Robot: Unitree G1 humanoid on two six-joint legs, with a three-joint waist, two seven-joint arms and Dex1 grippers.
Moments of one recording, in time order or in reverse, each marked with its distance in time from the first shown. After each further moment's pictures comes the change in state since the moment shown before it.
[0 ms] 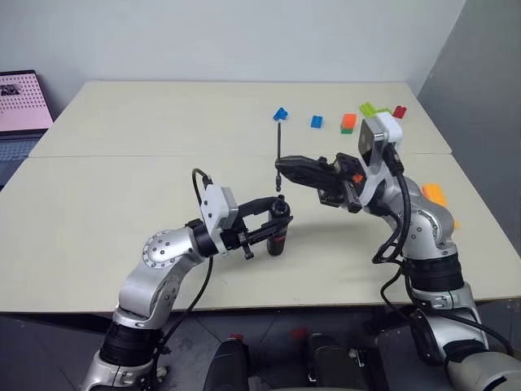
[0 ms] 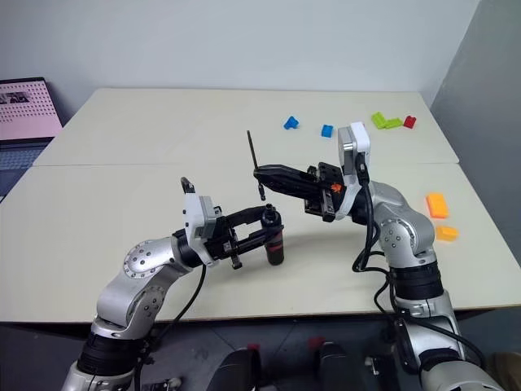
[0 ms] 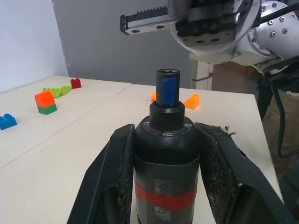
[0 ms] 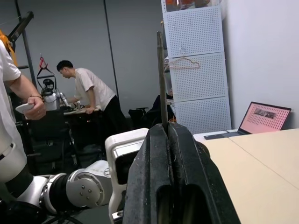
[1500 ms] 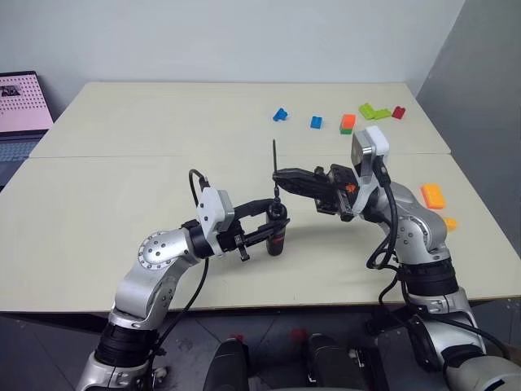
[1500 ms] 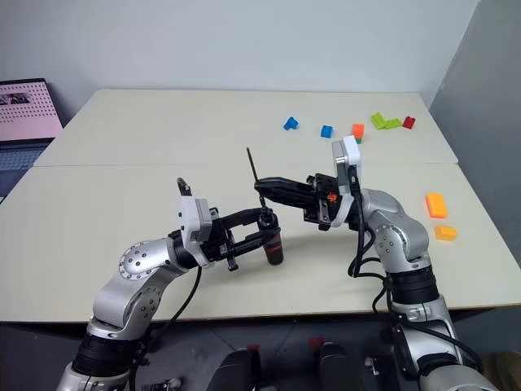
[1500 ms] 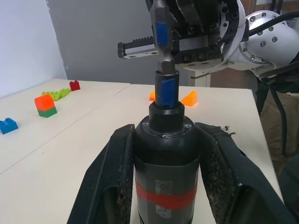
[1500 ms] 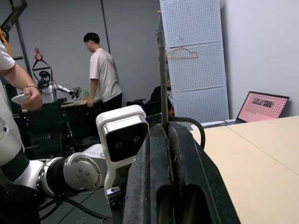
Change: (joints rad) left arm 0.009 0.022 0.001 0.012 0.000 -0.039 -0.019; right arm 0.033 0.016 0.015 0.021 -0.072 -0.033 0.039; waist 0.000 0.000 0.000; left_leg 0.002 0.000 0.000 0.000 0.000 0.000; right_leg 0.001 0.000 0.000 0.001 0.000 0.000
